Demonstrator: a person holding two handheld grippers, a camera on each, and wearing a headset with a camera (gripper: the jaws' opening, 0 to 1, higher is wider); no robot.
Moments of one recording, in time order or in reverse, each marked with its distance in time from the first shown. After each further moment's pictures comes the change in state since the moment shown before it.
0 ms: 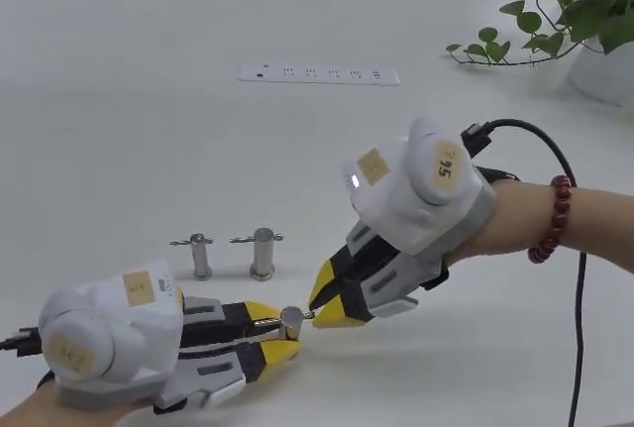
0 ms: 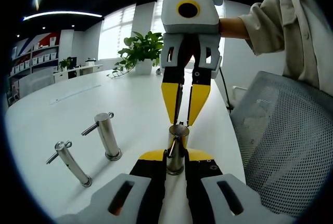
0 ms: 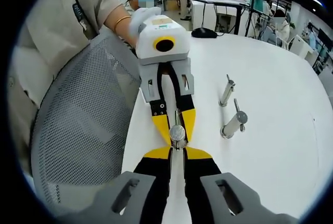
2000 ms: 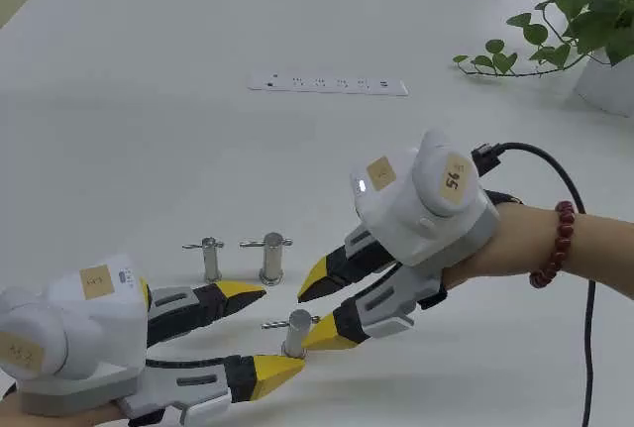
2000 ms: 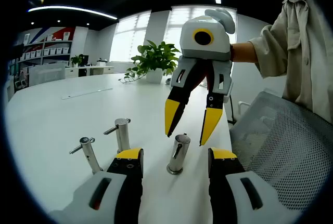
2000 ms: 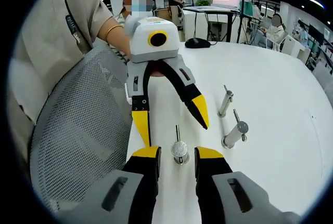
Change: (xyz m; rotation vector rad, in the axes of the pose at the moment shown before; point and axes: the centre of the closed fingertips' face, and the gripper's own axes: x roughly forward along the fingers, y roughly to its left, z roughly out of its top) left arm -0.033 0.005 0.017 -0.104 -0.088 0.065; right arm 0.009 0.002 0.020 0.059 -0.096 -0.048
